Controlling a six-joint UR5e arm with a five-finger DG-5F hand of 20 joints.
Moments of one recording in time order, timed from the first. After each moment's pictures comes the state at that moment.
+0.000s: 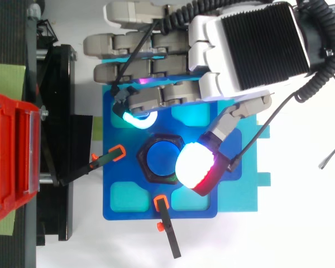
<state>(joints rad) -0.03 -2.31 -1.25 -2.51 -1.98 -1.40</state>
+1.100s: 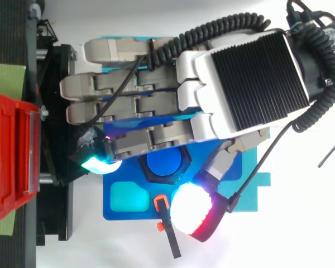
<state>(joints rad) 0.02 -2.31 -1.20 -2.52 -1.99 -1.38</state>
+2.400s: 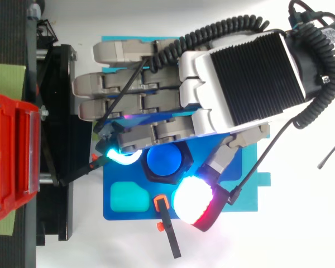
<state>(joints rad) 0.01 -2.31 -1.21 -2.58 -1.99 -1.38</state>
